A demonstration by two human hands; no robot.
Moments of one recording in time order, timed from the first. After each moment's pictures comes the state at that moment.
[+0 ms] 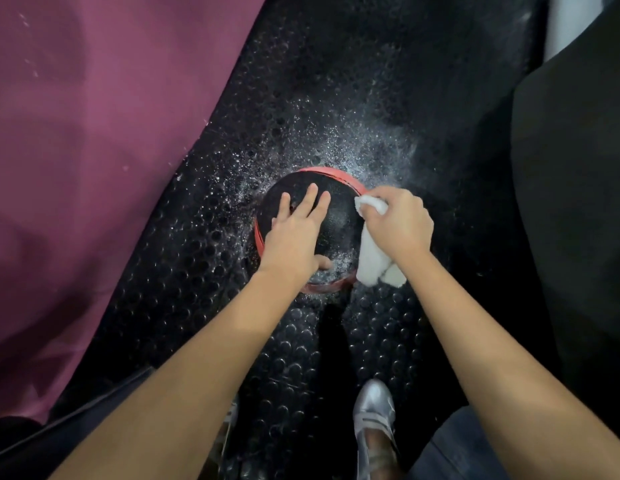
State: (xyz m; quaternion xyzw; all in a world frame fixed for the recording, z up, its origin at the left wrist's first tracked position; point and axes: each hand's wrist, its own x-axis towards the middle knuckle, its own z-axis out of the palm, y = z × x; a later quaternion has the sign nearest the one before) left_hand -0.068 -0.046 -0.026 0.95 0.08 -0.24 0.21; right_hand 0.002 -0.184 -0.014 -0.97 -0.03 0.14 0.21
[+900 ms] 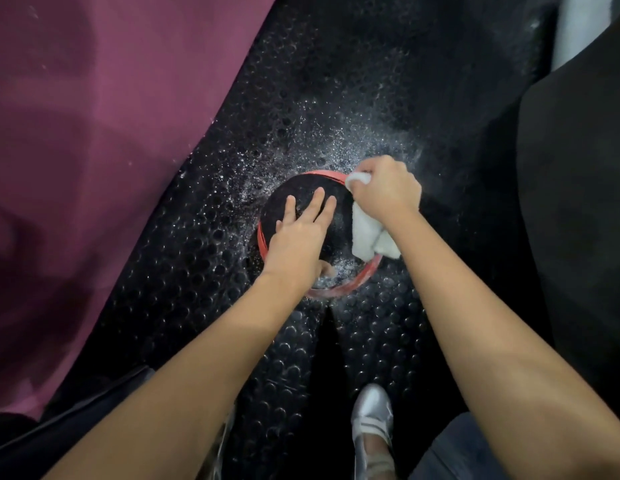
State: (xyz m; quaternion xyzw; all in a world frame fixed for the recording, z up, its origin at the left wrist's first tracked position) left_hand -0.070 -0.046 -0.027 0.95 0.07 -0.24 0.22; right_hand 0.039 -0.145 -0.004 -0.97 -0.08 0.16 0.16
